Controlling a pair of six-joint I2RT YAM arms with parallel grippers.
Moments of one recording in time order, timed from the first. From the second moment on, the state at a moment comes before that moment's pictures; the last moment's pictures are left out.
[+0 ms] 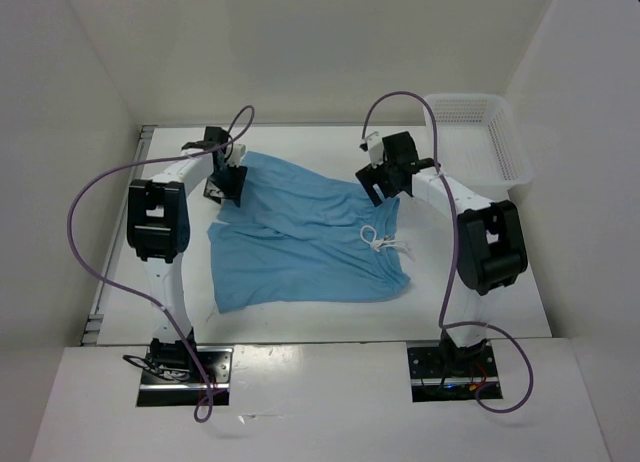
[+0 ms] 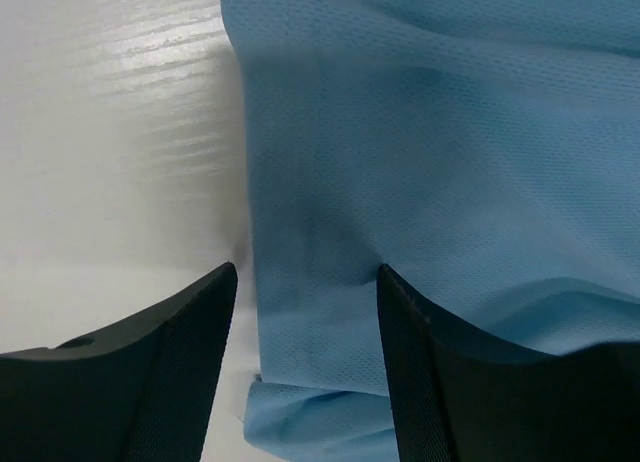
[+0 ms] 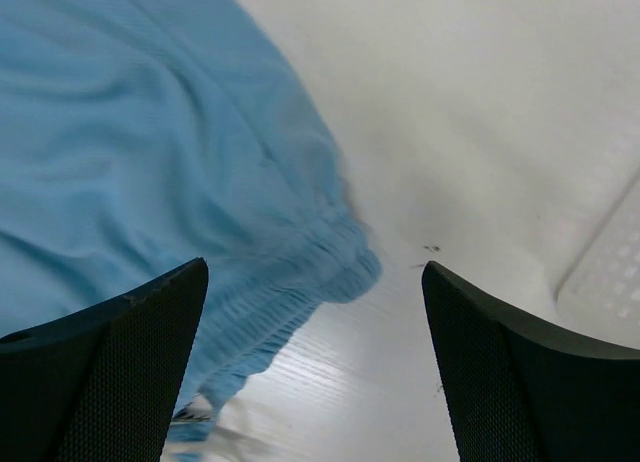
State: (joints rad) left arm -0.06 2.18 1.69 -0.74 0.04 0.07; right arm 0.33 1.79 1.32 -0.39 0.00 -0.33
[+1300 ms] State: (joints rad) left arm 0.02 2.44 2.14 -0.70 0.30 0.07; right arm 0.30 1.92 1.36 -0.36 0.01 -0.41
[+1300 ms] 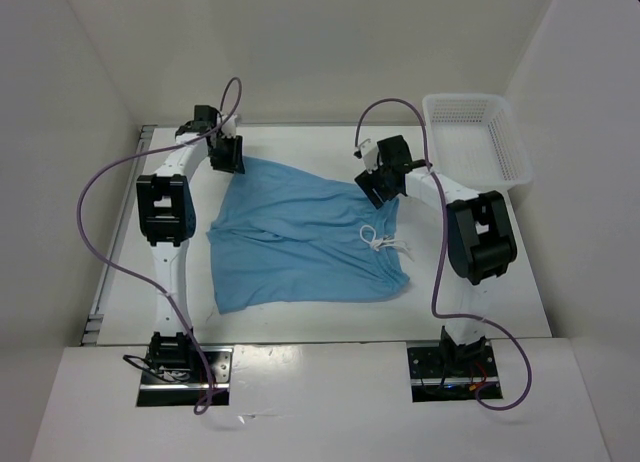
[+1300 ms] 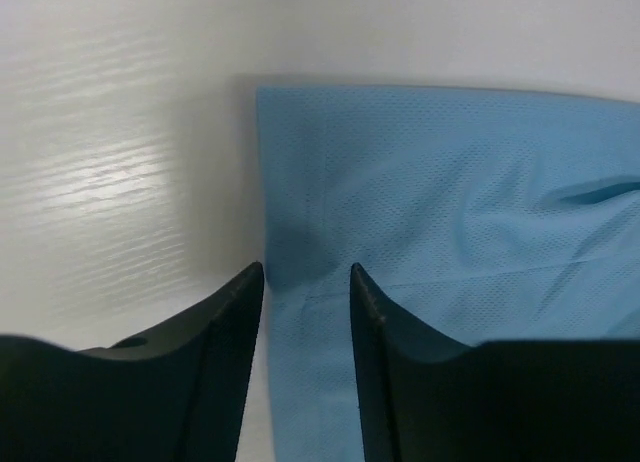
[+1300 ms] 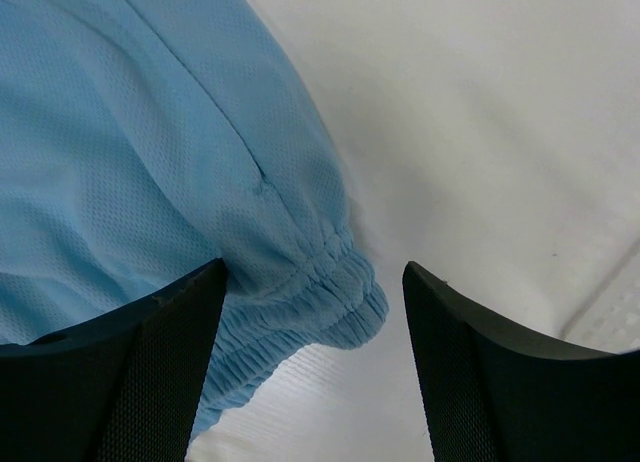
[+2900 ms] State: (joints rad) left arm 0.06 2.19 2.40 -1.02 0.27 0.07; right arm 0.30 1.83 1.51 -0.41 0.06 -0.56
